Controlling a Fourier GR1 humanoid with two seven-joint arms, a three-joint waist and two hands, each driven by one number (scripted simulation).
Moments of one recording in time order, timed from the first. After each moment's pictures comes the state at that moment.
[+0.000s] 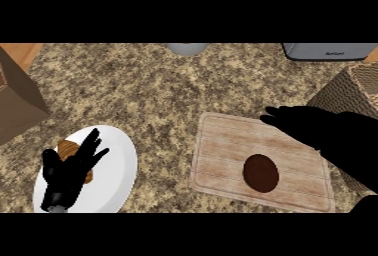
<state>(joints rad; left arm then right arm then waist) 0.07 0.38 -0.24 -1.50 0.29 0.19 0.19 -0.55 -0.86 0.37 -2.11 -0.15 0.65 0.77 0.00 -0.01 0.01</state>
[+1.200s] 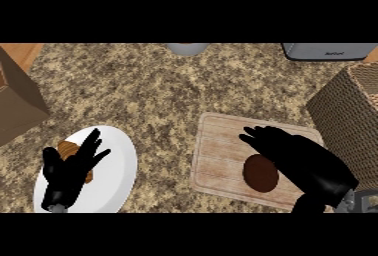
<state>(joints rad) 0.07 0.35 -0.21 -1.49 0.28 0.15 0.21 -0.32 -0.67 0.54 -1.96 0.38 0.52 0.47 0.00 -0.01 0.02</state>
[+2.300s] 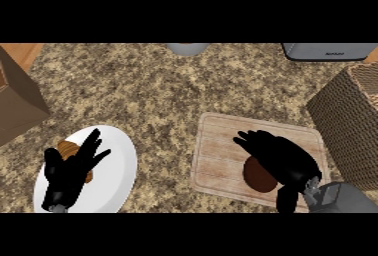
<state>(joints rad) 0.07 0.33 -0.19 -1.49 0.24 0.14 0.21 -0.30 -0.55 0.61 -1.73 0.60 0.50 0.37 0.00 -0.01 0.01</state>
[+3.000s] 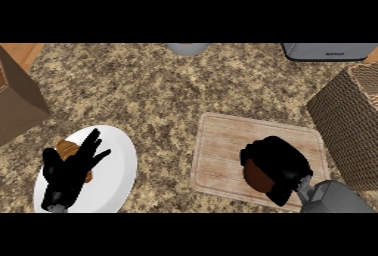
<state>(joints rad) 0.07 0.32 -0.17 -1.49 0.24 0.12 0.21 -0.31 -0.54 0.64 -1.64 0.75 0.41 0.22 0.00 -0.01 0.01</state>
